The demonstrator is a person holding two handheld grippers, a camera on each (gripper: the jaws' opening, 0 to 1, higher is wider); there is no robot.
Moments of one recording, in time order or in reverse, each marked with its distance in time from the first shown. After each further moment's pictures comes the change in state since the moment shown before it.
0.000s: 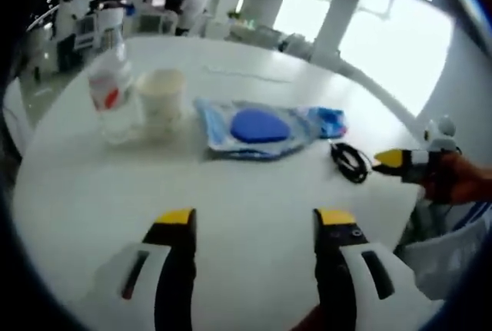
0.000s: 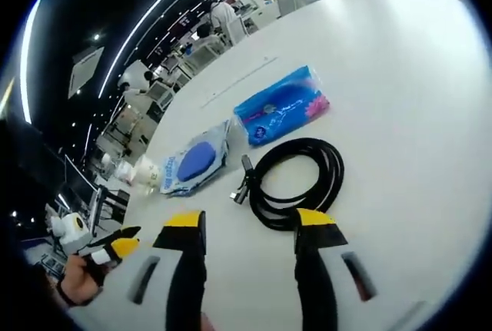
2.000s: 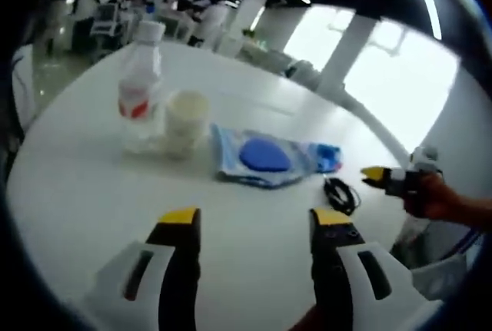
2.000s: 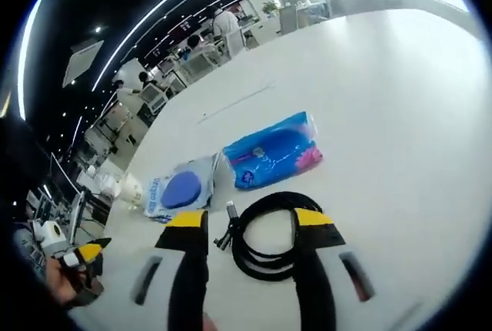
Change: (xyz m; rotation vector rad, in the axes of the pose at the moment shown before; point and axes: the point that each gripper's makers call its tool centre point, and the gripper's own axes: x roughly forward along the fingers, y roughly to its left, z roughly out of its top) left arm -0.029 0.009 0.037 -0.173 -0.143 -0.036; right arm 0.013 -0.009 0.074 -0.135 -0.067 -0.093
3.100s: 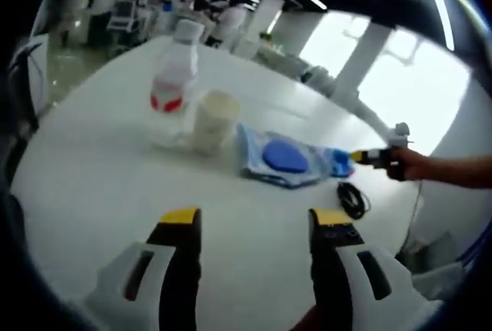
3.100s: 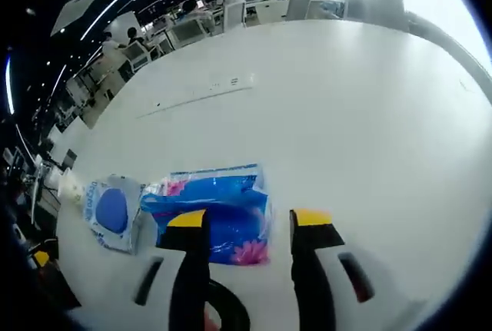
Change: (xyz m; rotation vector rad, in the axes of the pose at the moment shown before) left arm -0.013 0.026 -0.002 -0.050 -0.016 0.070; right arm 0.090 -0.069 0.065 -0.197 0.186 -0.128
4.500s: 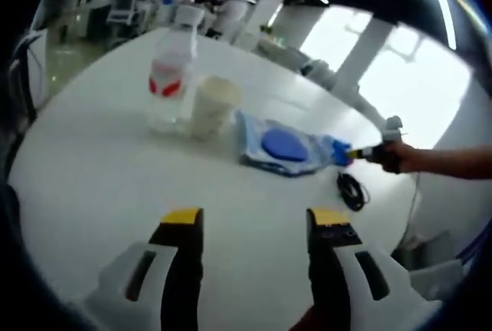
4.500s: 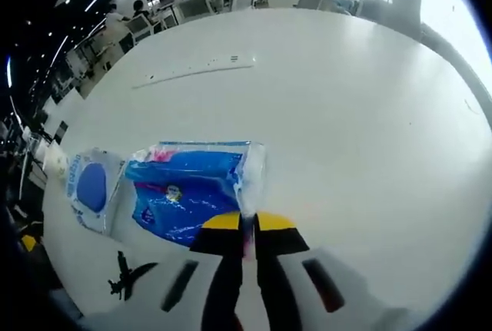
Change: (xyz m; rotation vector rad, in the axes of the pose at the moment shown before) left arm 0.000 -0.005 -0.016 -0.008 0.044 -0.011; right arm 0.017 -0.014 -0.017 -0.102 0.069 -0.029
